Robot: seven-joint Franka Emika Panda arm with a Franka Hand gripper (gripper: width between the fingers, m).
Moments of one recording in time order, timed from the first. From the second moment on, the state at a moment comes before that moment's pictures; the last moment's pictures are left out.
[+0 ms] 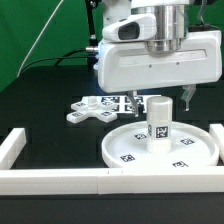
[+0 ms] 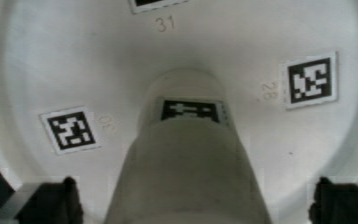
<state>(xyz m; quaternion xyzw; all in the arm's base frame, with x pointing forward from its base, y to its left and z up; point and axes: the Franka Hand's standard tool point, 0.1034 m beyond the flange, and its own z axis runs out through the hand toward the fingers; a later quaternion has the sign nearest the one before) 0.561 0.042 0.072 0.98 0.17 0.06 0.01</state>
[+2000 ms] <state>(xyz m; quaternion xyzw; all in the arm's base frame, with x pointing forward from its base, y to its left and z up) 0.564 0.051 0.071 0.97 0.25 0.04 0.03</state>
